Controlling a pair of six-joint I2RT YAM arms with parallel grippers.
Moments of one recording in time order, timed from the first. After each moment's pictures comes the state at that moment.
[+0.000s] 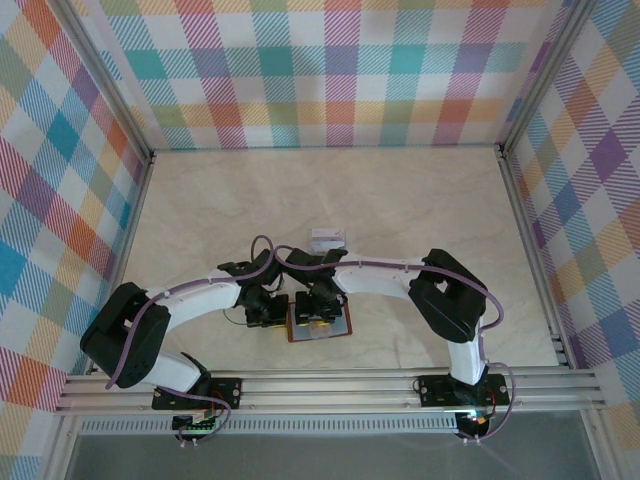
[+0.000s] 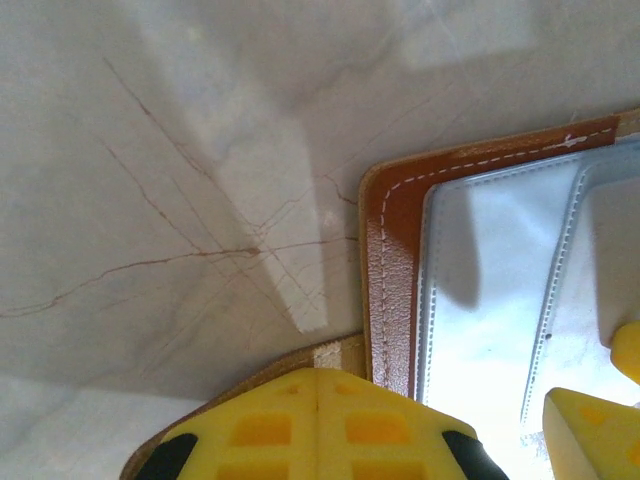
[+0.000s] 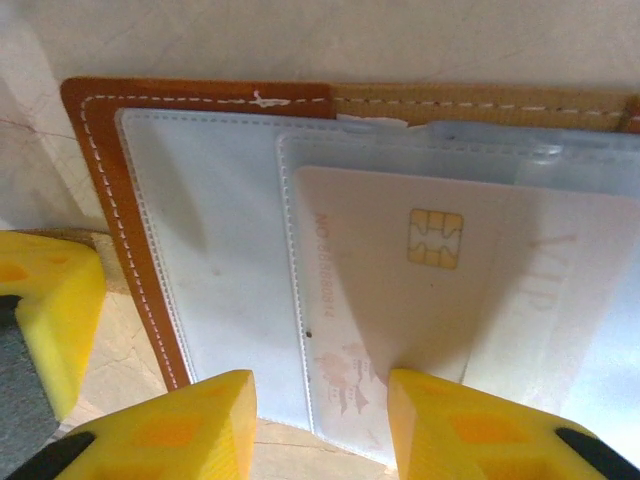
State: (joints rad) left arm -0.64 1.44 0.69 -0.63 0.26 -0.68; right arm 1.04 1.92 1.30 -0.77 -0.25 0.91
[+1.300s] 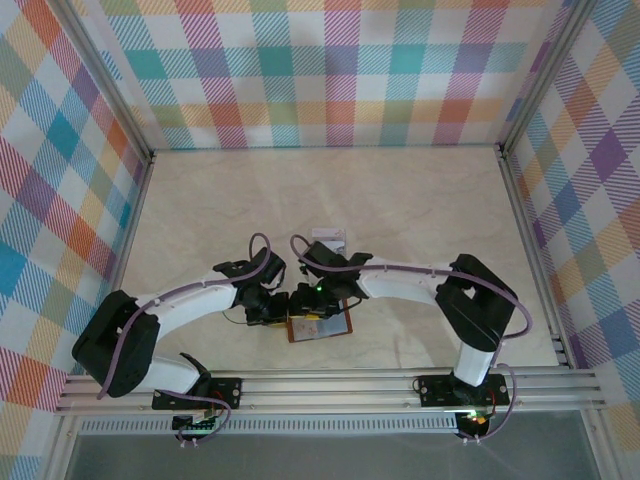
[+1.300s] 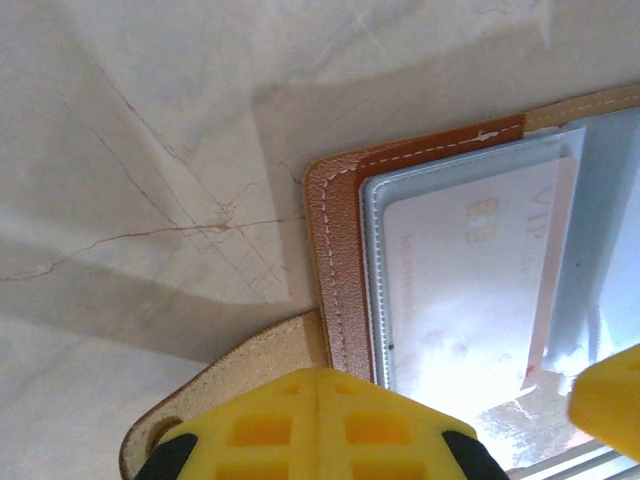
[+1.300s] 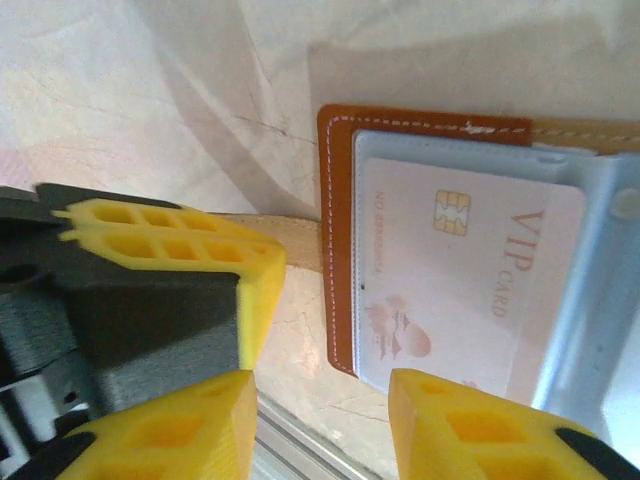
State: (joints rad) left arm -0.65 1.38 0.71 -0.66 0.26 -0.71; right arm 0.98 1.75 1.10 -0.42 -0.43 0.94
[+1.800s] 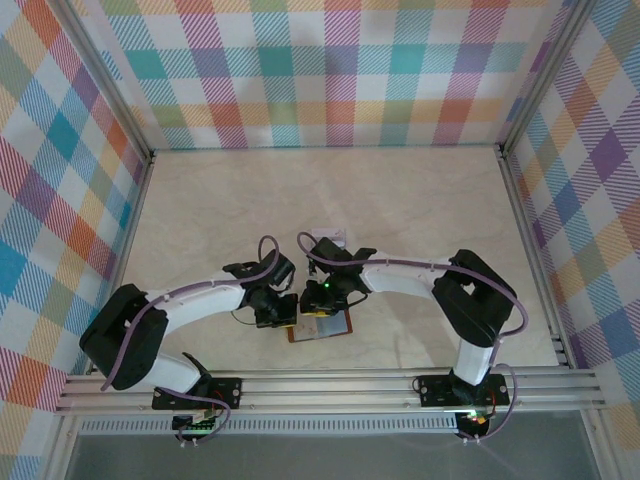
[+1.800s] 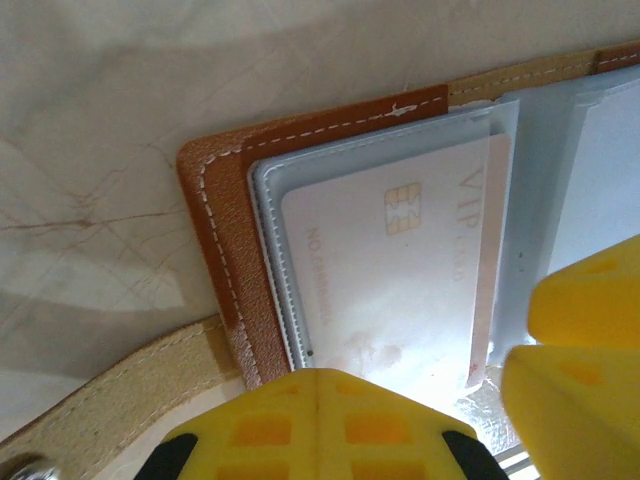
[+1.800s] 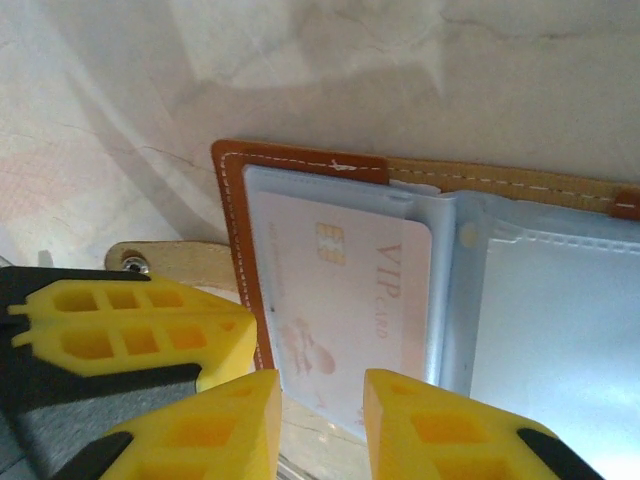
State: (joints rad) left arm -0.72 1.44 0.72 -0.60 0.31 -0.76; right arm 0.93 1.79 1.09 -0.47 -0.43 0.88
